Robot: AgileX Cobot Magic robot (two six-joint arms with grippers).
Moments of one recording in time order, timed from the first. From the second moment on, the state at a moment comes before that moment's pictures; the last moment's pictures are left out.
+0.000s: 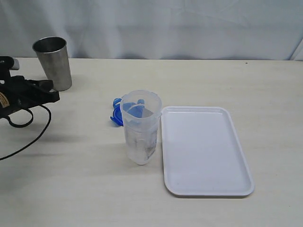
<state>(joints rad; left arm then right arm) 0.03 1.96 -0.72 0.56 -0.80 -0.45 0.00 0.01 0.00 -0.04 0.34 -0.06</state>
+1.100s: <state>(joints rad) -0.22 2.21 -1.20 1.36 -0.55 -1.13 0.00 0.01 0.00 -0.04 0.34 -0.06</state>
